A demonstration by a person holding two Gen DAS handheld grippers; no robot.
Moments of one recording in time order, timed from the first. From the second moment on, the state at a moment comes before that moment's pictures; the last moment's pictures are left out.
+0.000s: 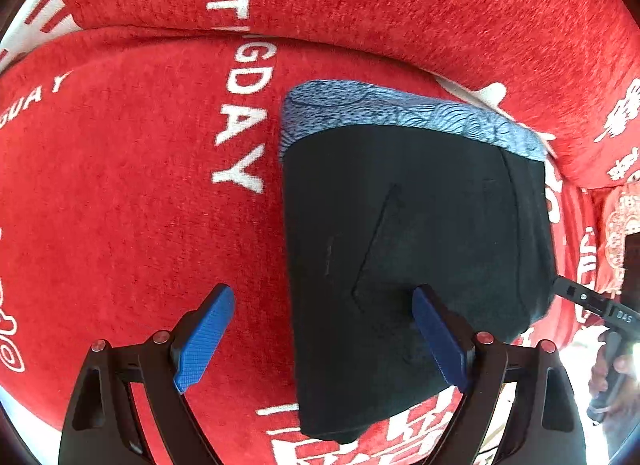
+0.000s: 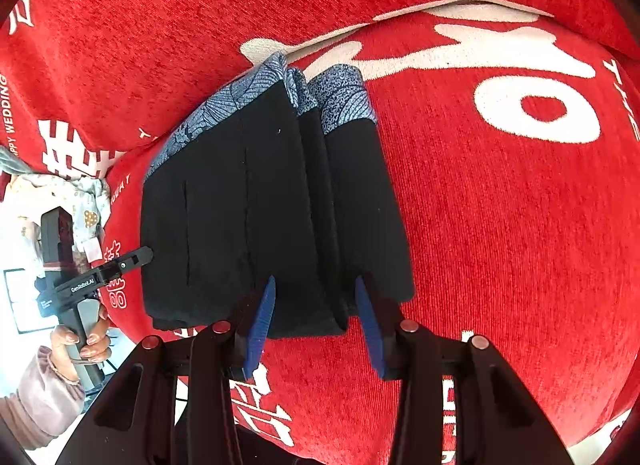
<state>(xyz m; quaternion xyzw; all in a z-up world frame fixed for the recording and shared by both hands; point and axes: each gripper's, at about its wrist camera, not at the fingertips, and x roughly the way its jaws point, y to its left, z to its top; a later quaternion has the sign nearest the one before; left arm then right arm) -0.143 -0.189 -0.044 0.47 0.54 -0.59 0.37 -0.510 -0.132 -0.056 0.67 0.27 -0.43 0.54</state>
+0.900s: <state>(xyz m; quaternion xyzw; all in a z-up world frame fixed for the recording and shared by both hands) -0.181 -0.218 -0.088 0.44 0.60 -0.62 0.27 -0.537 -0.183 -0.116 0.71 0.25 -0.28 0.59</state>
